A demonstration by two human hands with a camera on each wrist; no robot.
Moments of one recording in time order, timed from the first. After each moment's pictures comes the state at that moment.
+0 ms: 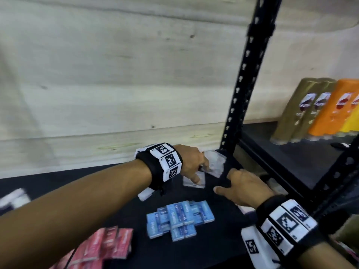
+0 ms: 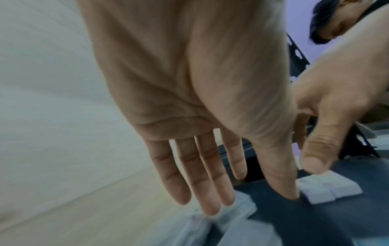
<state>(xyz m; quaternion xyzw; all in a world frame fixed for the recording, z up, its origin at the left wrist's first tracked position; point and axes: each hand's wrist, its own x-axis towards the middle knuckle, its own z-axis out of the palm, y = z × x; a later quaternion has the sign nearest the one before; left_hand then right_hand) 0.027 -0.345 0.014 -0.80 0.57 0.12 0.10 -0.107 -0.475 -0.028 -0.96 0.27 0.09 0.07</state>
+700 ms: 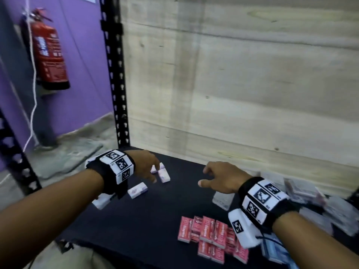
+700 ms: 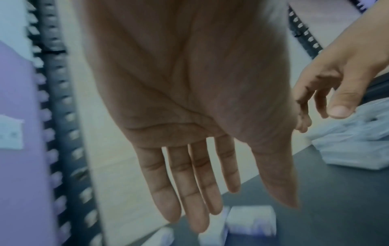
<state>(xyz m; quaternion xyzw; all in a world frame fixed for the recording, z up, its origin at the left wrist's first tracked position) 0.049 0.071 0.005 -0.97 0.15 0.18 0.07 0.037 -0.185 -0.004 -0.98 -0.12 0.15 0.09</state>
